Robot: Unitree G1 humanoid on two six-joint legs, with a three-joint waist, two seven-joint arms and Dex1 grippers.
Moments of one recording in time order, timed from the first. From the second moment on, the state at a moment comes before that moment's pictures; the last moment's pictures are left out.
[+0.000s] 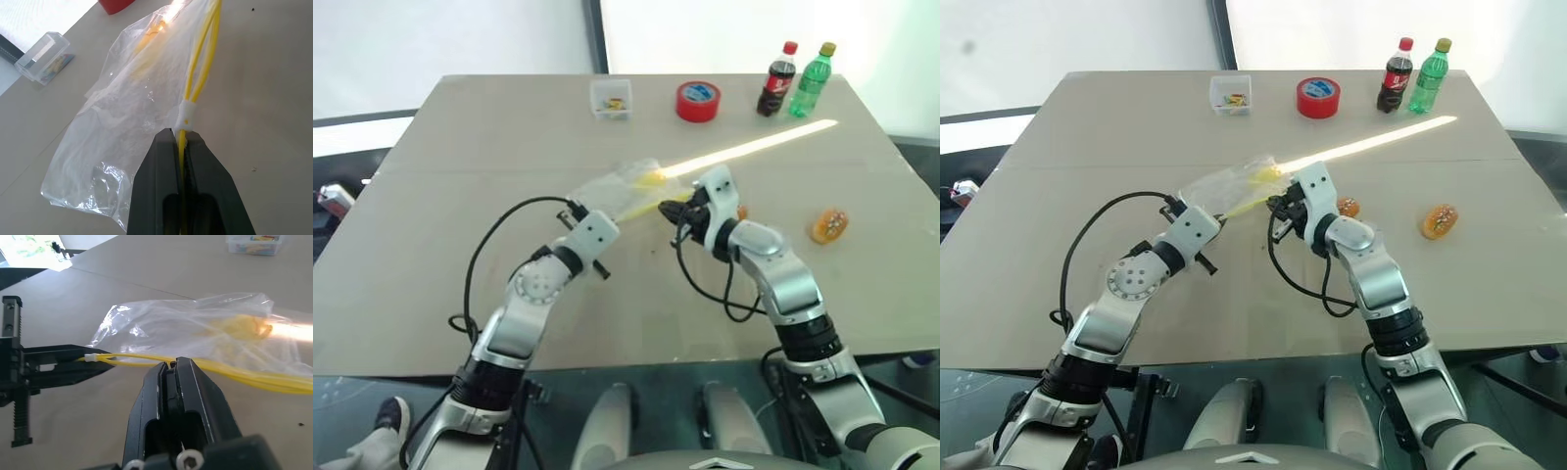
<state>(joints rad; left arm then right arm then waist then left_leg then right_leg) -0.29 0.49 -0.17 -0.15 0.16 0.27 -0.42 -0.58 -0.10 0.22 -0.06 0.00 0.55 0.58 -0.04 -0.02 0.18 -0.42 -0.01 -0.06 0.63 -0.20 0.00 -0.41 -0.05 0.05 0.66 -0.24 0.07</state>
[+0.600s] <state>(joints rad) -0.30 0.47 -0.17 -0.19 0.16 0.30 -0.43 -0.66 -0.05 0.26 0.15 0.00 0.44 0.54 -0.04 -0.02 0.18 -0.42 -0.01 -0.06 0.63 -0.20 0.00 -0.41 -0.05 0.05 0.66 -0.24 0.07</state>
